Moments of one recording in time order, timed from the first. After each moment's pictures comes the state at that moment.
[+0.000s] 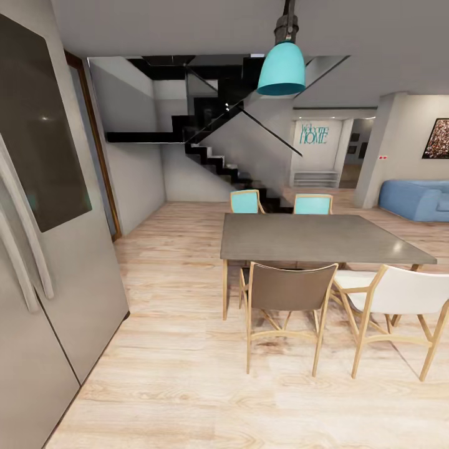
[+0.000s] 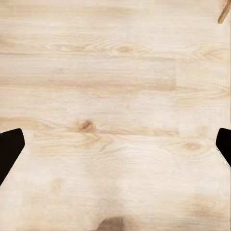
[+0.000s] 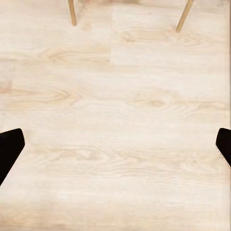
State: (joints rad) left arm 0.04 0.02 0.01 -0.73 0.00 -0.09 -0.01; right arm -0.06 -0.05 -0.01 -0.55 0.00 -0.18 0.00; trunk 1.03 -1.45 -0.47
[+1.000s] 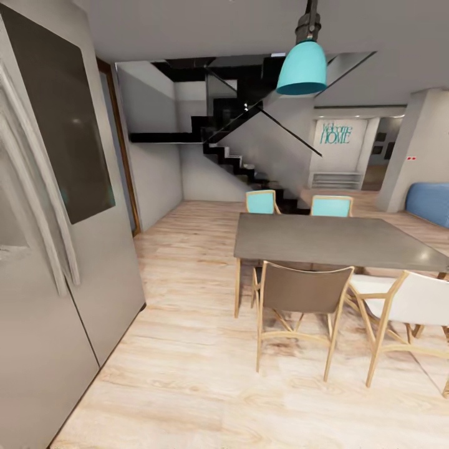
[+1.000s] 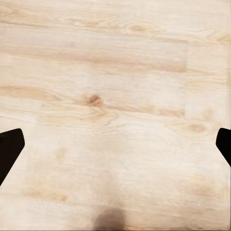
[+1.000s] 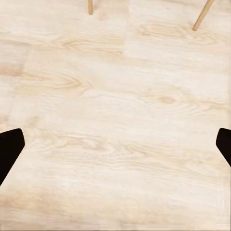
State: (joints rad) left arm 0.04 0.02 0.01 -0.69 0.00 -0.10 -0.01; right arm -0.05 -0.05 0.00 -0.53 0.01 -0.18 0.00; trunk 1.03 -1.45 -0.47
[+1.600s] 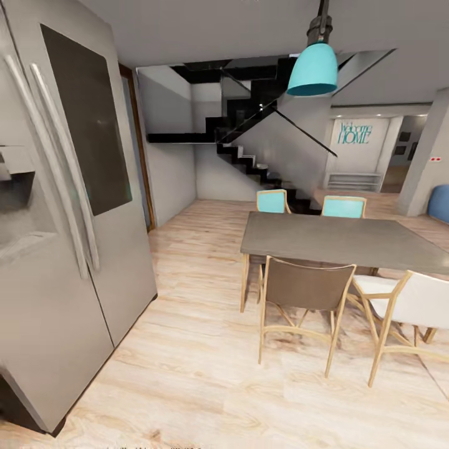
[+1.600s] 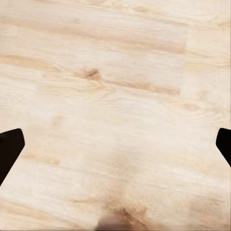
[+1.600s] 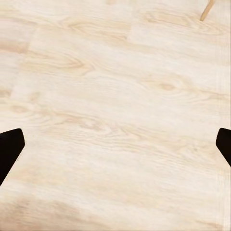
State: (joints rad) left arm 0.04 0.02 0.01 -0.69 0.00 -0.09 -0.01; right arm -0.05 -0.05 0.00 -0.51 0.01 -0.18 -0.01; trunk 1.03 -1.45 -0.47
